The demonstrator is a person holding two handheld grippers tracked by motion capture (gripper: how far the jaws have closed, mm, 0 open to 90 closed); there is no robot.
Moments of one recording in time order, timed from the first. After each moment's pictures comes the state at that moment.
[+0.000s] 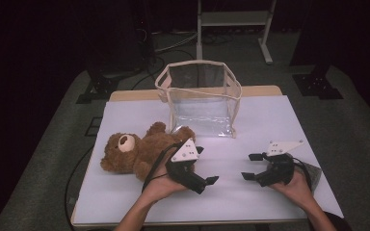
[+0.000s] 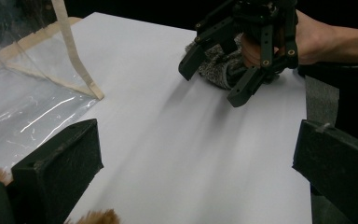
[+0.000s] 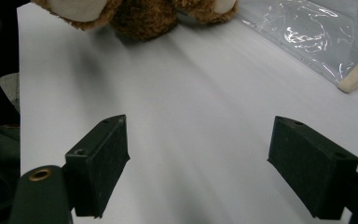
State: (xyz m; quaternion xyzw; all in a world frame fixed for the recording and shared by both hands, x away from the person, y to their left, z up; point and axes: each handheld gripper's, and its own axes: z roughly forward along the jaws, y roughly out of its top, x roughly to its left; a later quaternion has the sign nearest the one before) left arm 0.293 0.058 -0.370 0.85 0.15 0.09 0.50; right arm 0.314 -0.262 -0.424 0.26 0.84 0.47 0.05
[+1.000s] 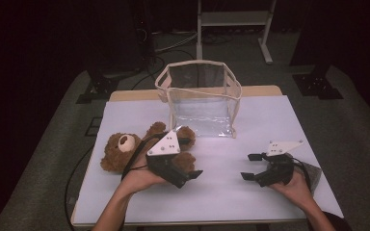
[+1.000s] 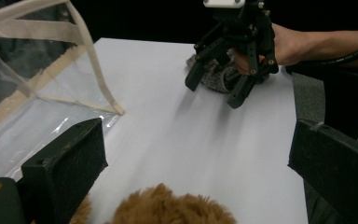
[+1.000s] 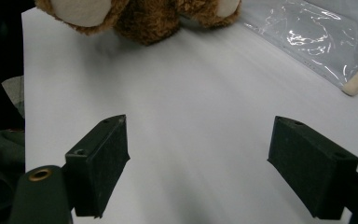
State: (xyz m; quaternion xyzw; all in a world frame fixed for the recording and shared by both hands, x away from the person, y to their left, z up) left arm 0.293 0.104 -0.324 0.85 0.10 0.12 0.51; right arm 0.312 -0.259 -0.423 0.26 0.84 0.47 0.05
